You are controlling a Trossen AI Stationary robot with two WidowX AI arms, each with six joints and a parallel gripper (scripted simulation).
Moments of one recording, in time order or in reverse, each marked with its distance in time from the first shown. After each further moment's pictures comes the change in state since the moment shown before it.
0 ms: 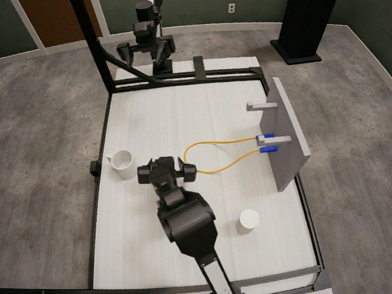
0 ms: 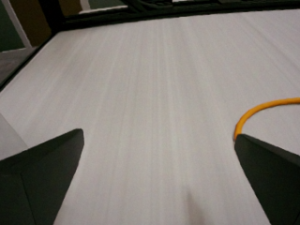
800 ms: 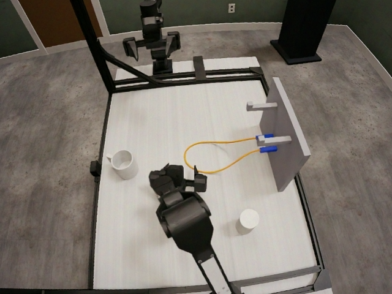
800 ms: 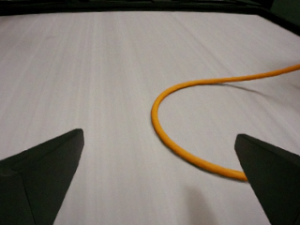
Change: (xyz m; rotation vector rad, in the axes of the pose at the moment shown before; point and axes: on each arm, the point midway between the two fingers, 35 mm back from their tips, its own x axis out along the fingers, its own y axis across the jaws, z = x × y) left arm -0.023 0.024 0.002 -0.115 -0.117 0.110; right arm -0.015 -0.048 -0.020 -0.080 -0.037 -0.266
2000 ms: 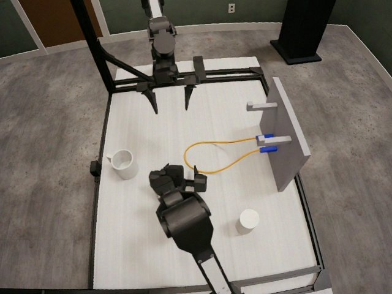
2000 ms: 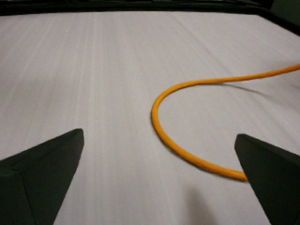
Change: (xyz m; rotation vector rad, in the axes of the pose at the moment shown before) left arm 0.150 0.042 -0.081 0.171 0.748 -0.068; right arm 0.000 0.000 0.000 0.000 0.000 0.000
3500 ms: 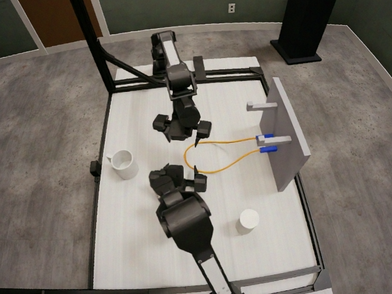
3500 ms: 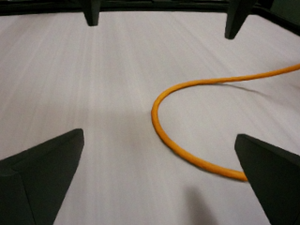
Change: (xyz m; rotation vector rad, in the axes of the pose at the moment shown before) left arm 0.123 0.008 -0.081 0.111 0.537 -0.229; right arm 0.000 0.000 0.000 0.000 0.000 0.000
